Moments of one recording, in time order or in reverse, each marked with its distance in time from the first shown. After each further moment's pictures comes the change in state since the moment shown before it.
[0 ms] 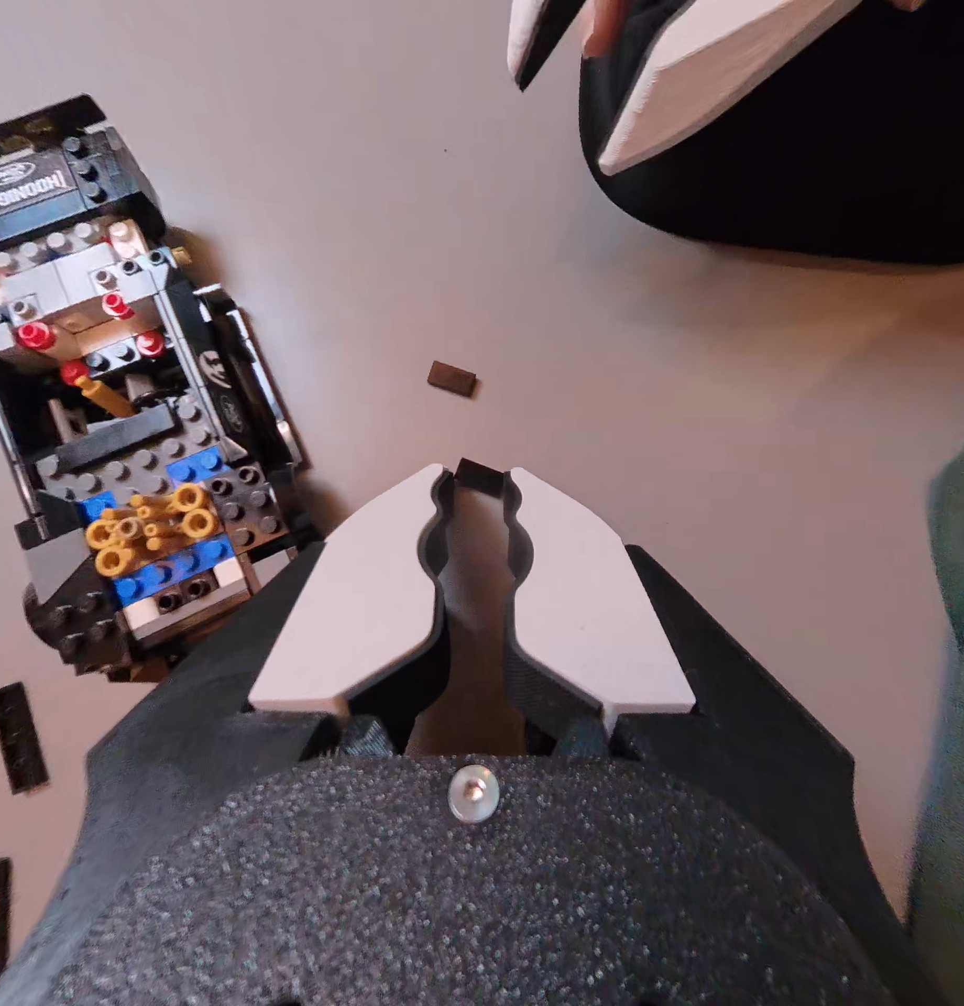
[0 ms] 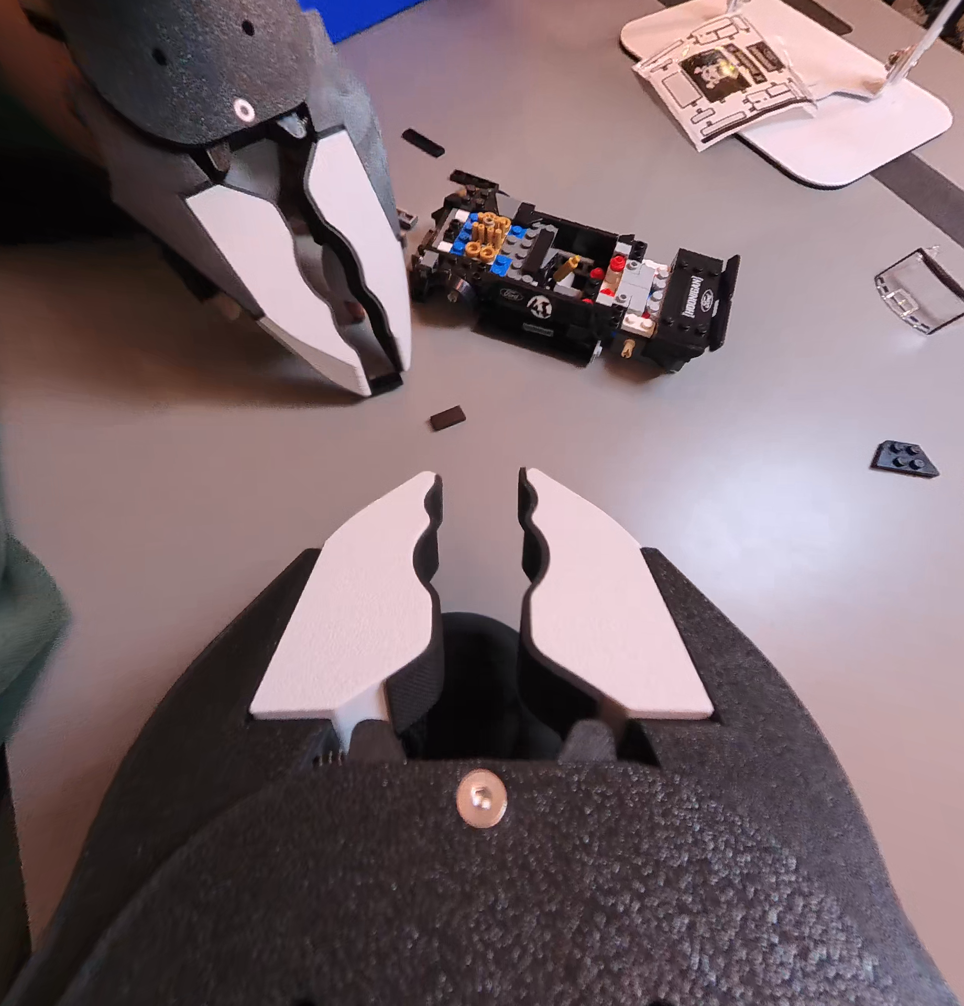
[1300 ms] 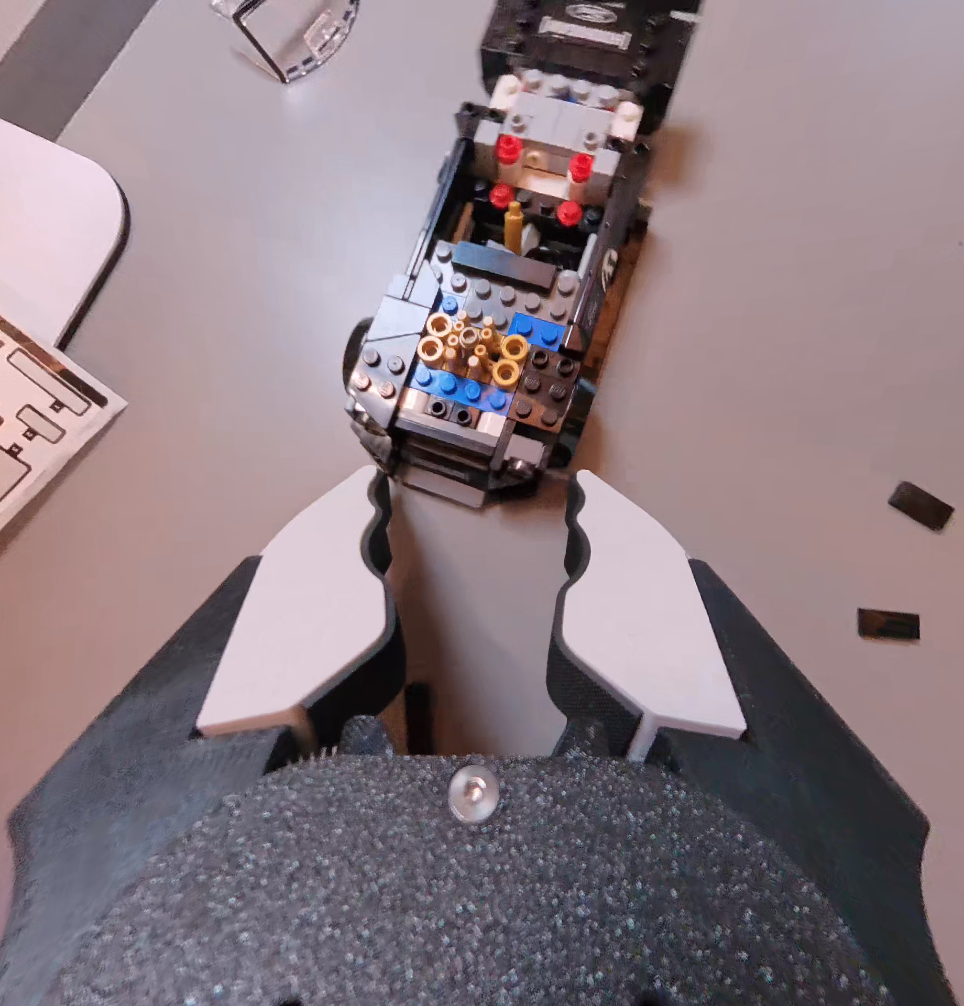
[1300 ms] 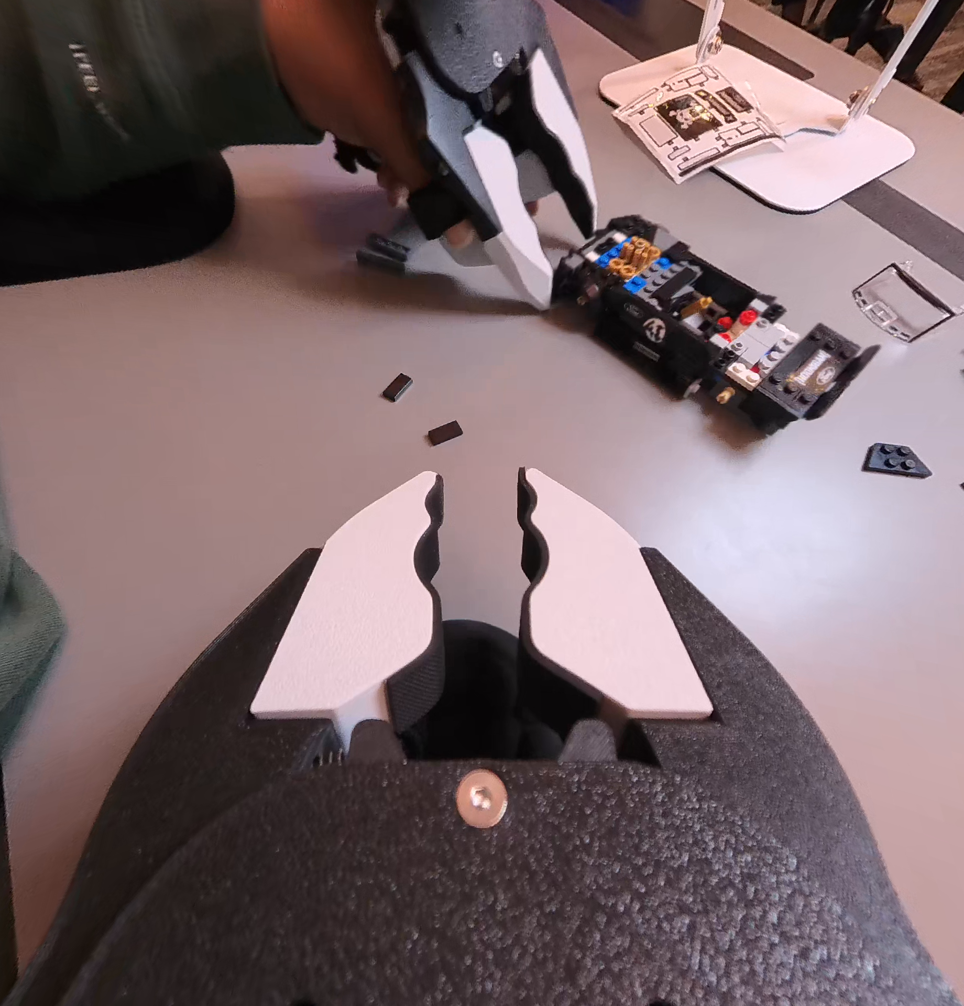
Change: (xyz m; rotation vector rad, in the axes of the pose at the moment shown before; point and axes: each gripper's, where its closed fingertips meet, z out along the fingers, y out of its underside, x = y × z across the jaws) left arm -0.149 -0.008 -0.003 -0.013 -0.274 -0.147; right arm 0.002 -0.003 -0.003 0.072 0.008 0.028
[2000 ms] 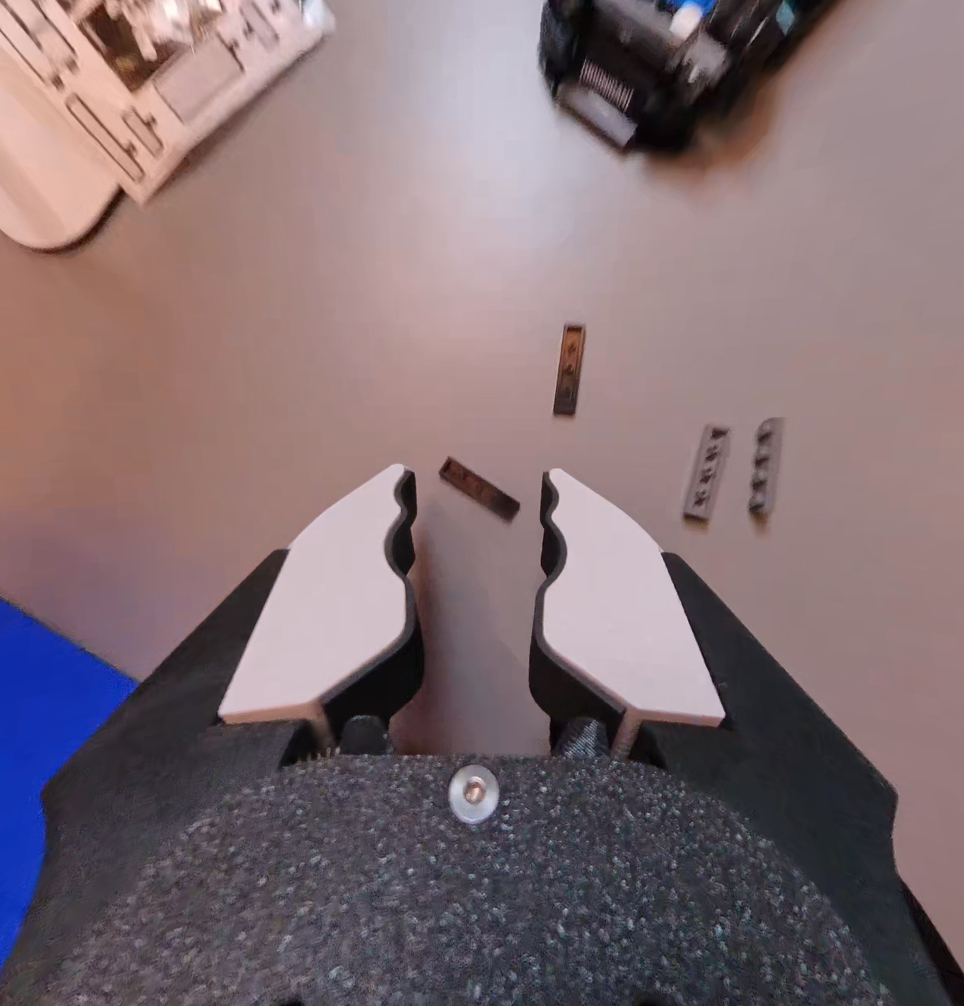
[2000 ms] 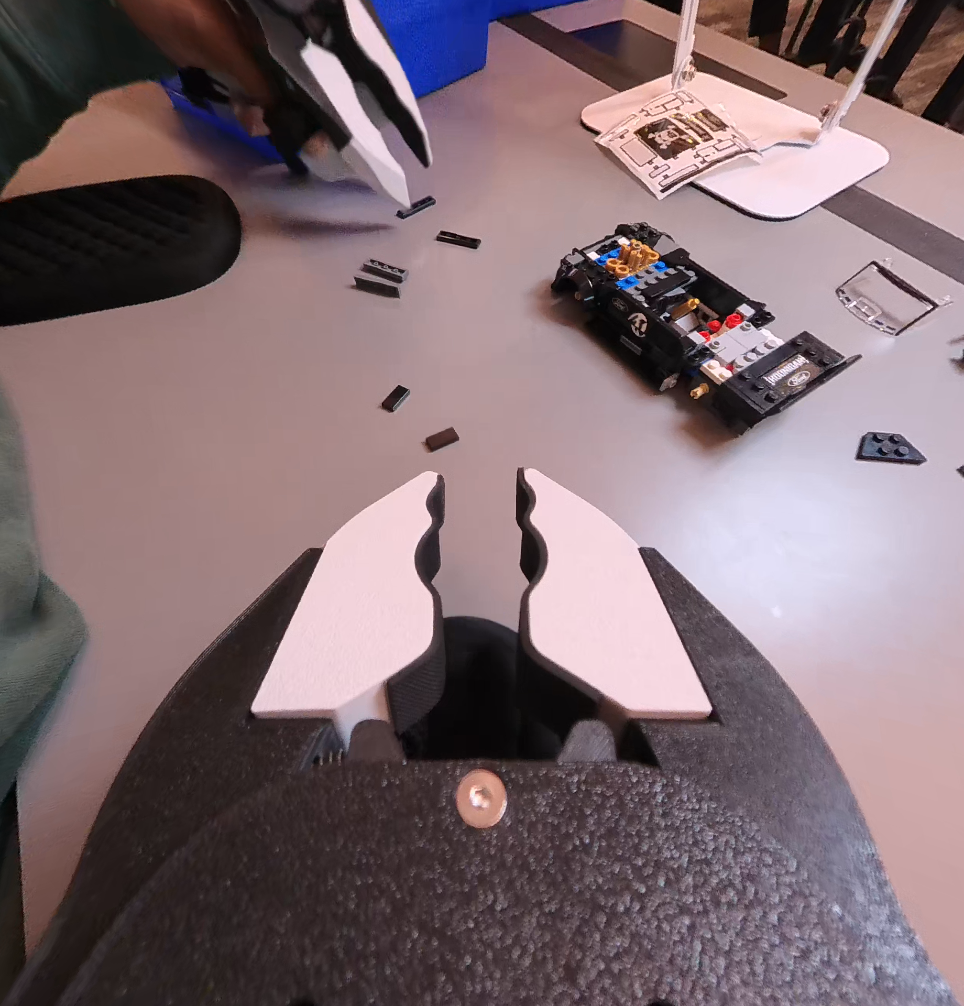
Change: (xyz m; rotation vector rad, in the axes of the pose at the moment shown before) left arm -0.044 0.098 -0.089 -0.143 -0.158 -0.140; right arm 0.002 -0.001 -0.005 0.053 0.001 0.041
